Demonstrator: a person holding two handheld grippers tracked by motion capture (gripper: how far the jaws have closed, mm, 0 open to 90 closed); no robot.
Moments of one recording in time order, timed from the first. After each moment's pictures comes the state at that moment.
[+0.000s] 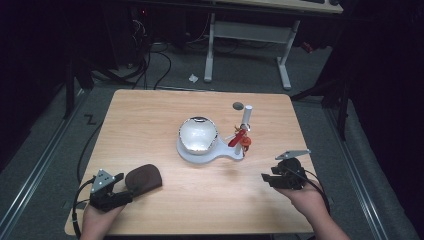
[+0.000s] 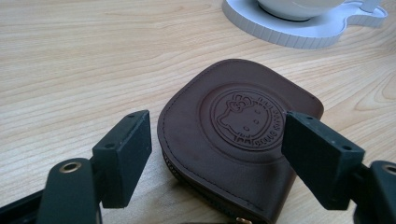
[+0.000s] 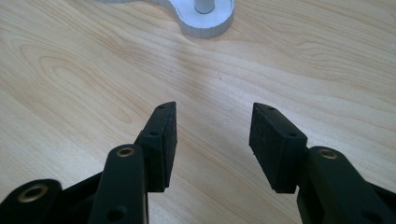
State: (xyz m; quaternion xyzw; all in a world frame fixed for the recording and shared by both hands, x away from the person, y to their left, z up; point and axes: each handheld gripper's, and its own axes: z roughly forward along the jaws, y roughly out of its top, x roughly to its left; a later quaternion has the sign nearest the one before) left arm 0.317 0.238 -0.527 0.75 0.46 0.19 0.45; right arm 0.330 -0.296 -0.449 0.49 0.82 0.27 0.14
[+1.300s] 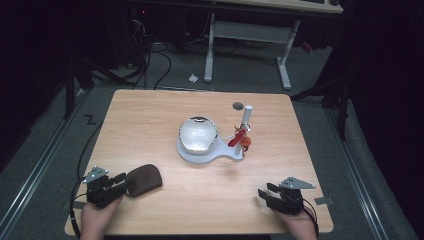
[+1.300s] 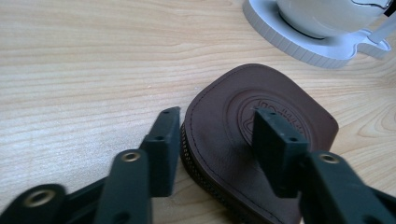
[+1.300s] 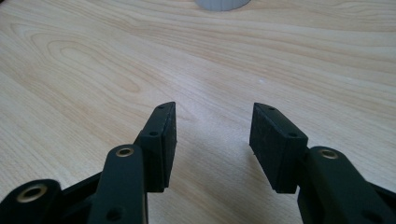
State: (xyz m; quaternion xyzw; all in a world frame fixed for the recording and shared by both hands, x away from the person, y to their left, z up) left arm 0.333 0.255 -0.532 0.70 0.52 0.12 0.47; right arm 0.285 -0.307 -0.525 0.48 0.77 0.39 0.16
